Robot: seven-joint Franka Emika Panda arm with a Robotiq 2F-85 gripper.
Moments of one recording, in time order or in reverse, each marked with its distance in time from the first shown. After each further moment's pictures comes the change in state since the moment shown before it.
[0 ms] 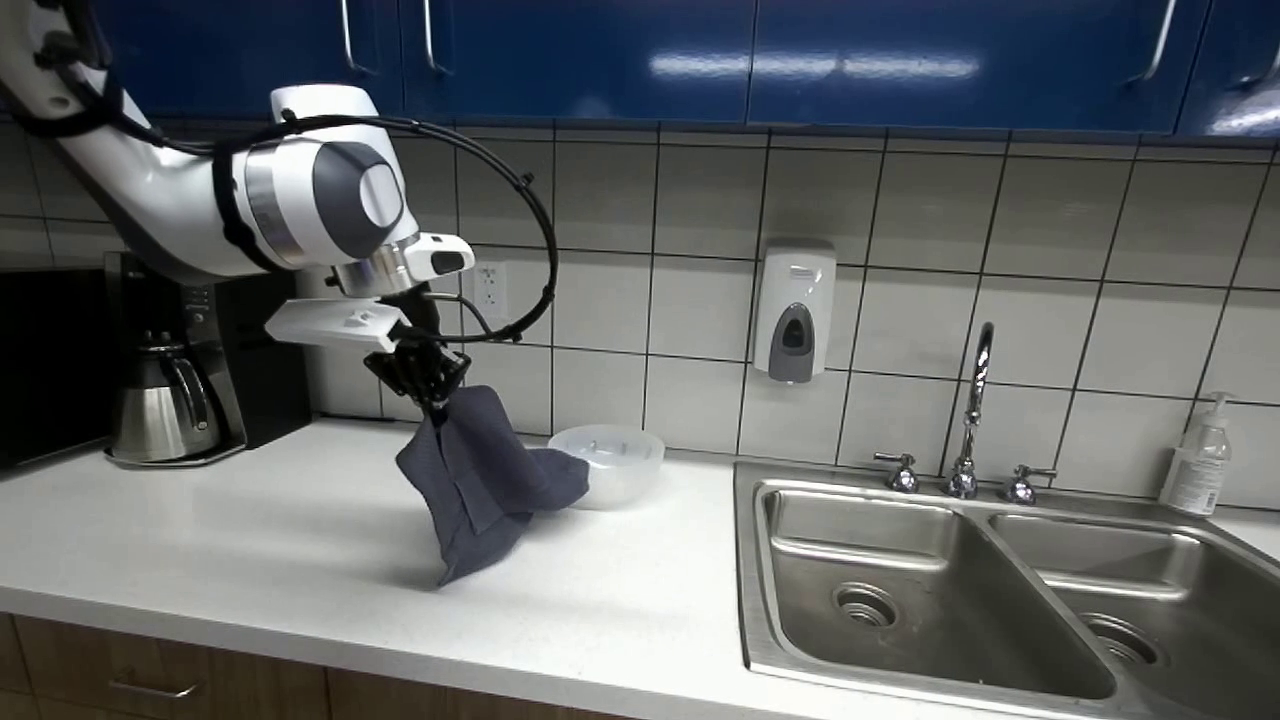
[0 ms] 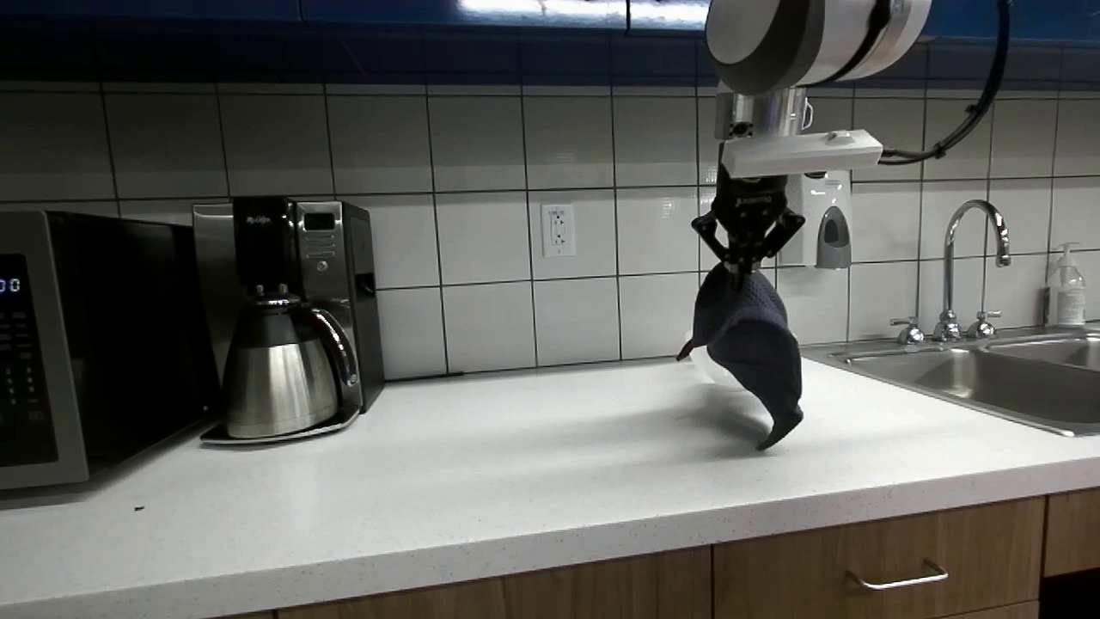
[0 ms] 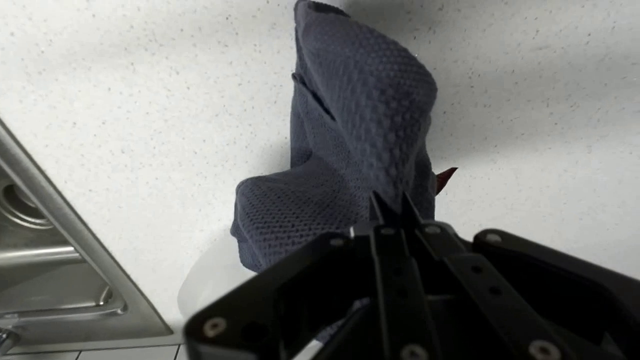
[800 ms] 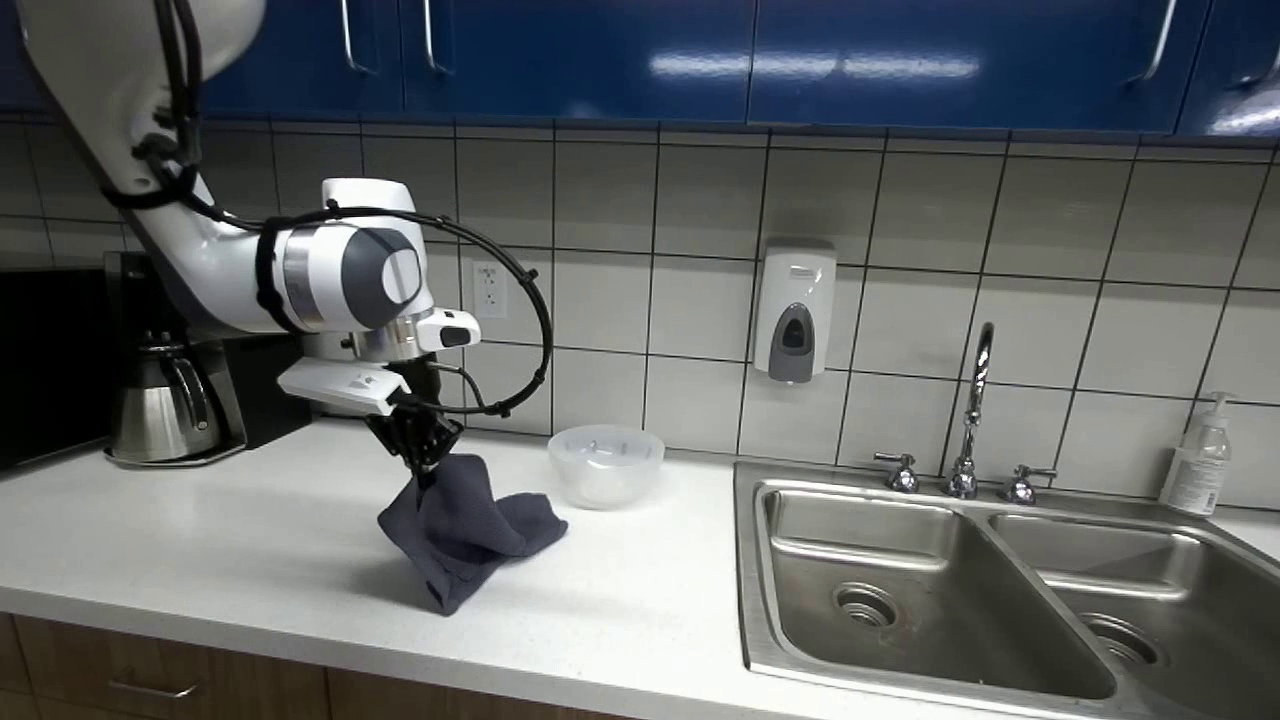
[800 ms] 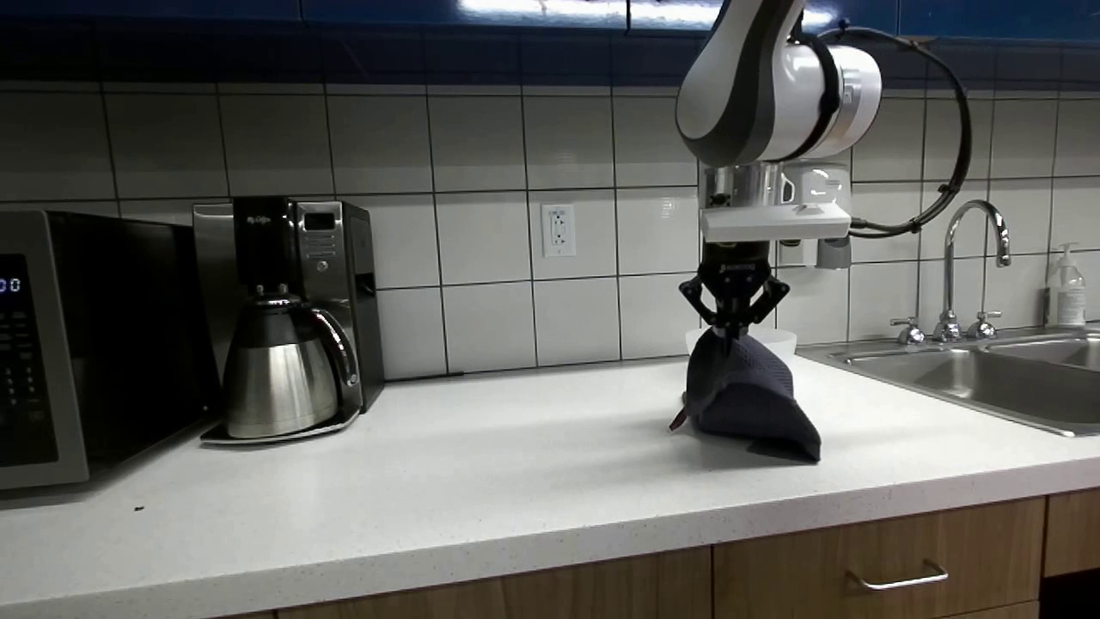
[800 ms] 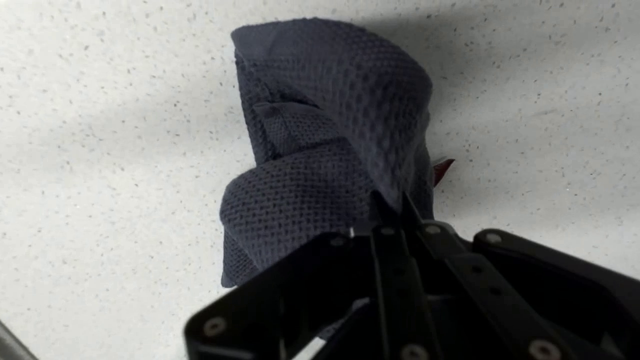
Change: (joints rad) arm 0.028 0.217 -0.009 0.073 0.098 -0.008 0.003
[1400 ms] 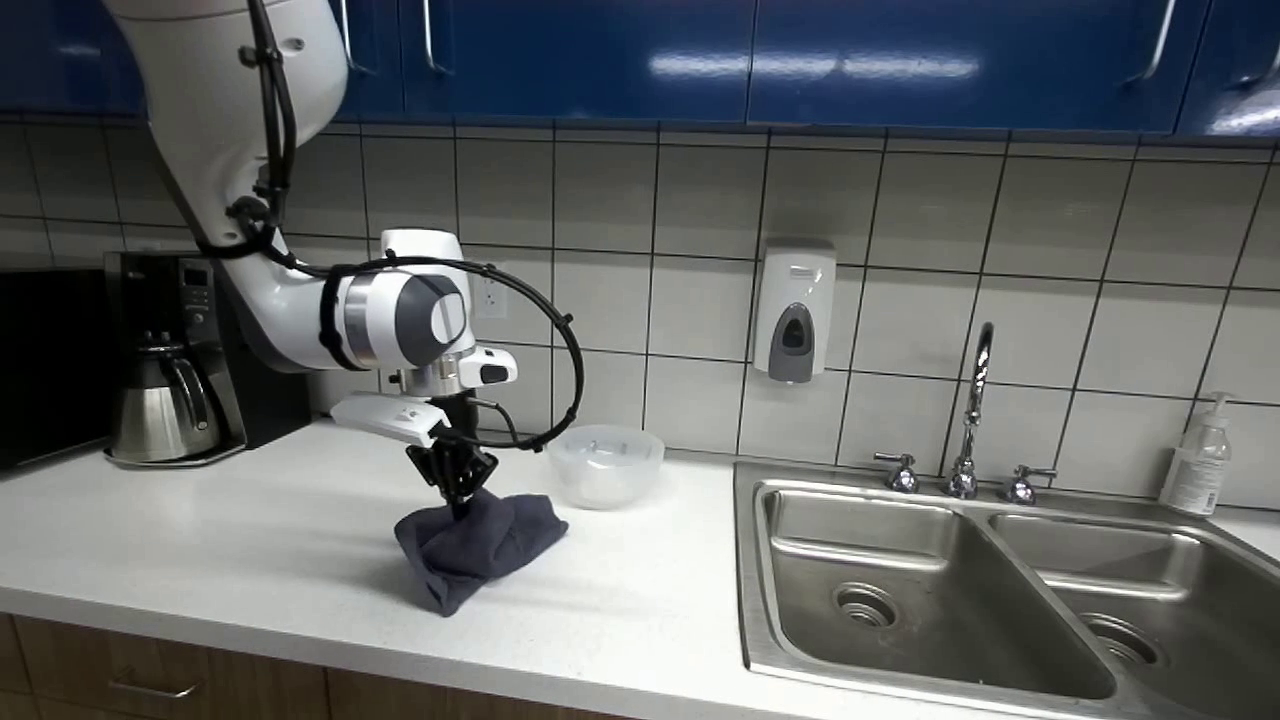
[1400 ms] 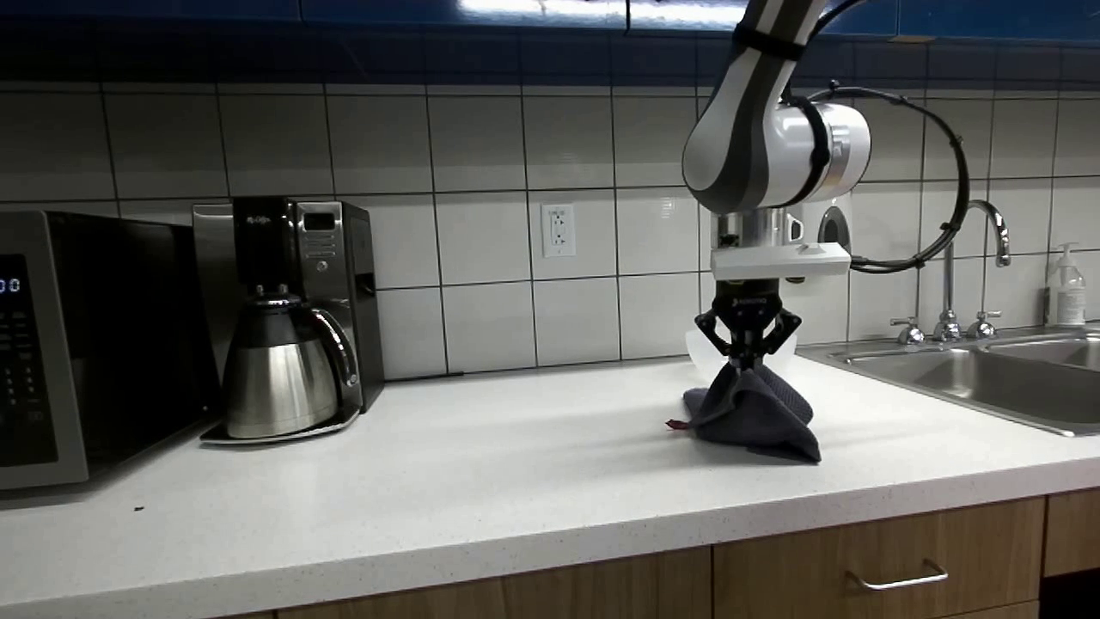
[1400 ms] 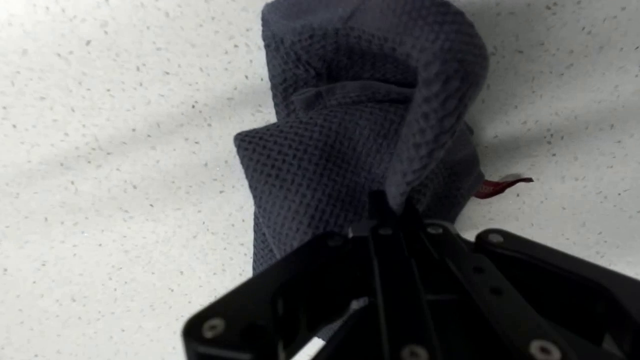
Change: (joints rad) arm 0.011 0.165 -0.074 0.102 0.004 0.001 0.000
